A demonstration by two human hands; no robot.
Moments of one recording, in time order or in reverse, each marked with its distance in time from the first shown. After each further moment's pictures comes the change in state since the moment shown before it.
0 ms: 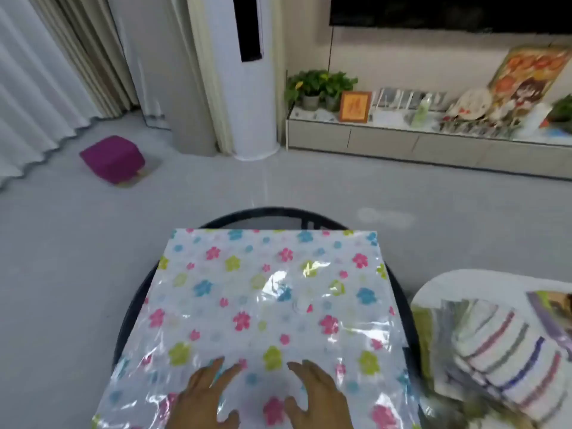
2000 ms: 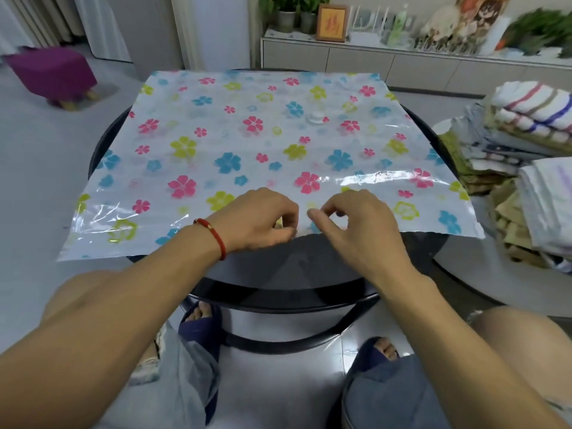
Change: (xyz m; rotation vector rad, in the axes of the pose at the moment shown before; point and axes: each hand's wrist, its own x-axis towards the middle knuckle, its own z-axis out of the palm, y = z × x) left_hand -0.049 -0.032 0.161 -0.031 0.055 0.654; right_hand -0.060 0.085 0.226 -0.177 0.718 -0.348
